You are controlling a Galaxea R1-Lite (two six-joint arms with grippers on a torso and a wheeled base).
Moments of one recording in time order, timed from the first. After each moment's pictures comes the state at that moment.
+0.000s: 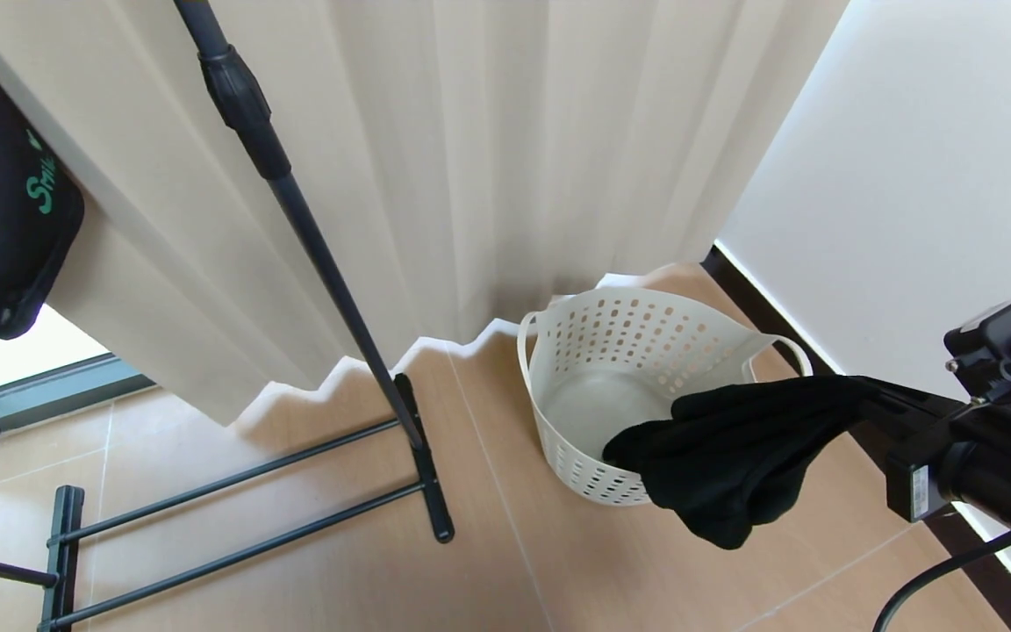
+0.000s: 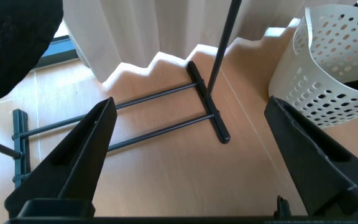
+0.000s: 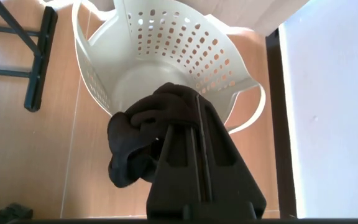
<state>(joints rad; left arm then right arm) 0.00 0.00 -0.01 0.01 0.02 -0.01 0.50 1.23 -0.44 -0.56 -0.31 -0.27</state>
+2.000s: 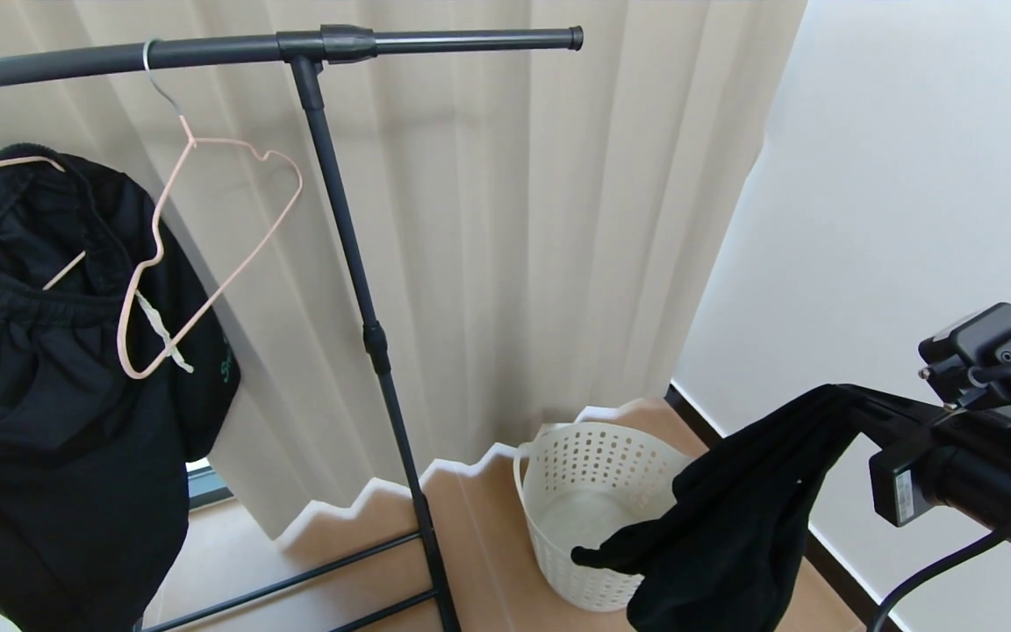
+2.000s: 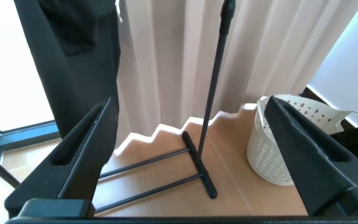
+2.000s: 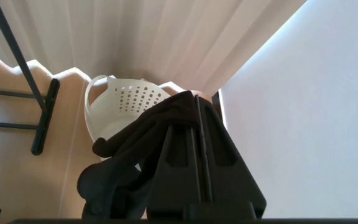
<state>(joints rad) 0.00 0.00 -0.01 0.01 0.02 -0.01 0.49 1.26 -0.44 -0.56 -0.32 -0.27</state>
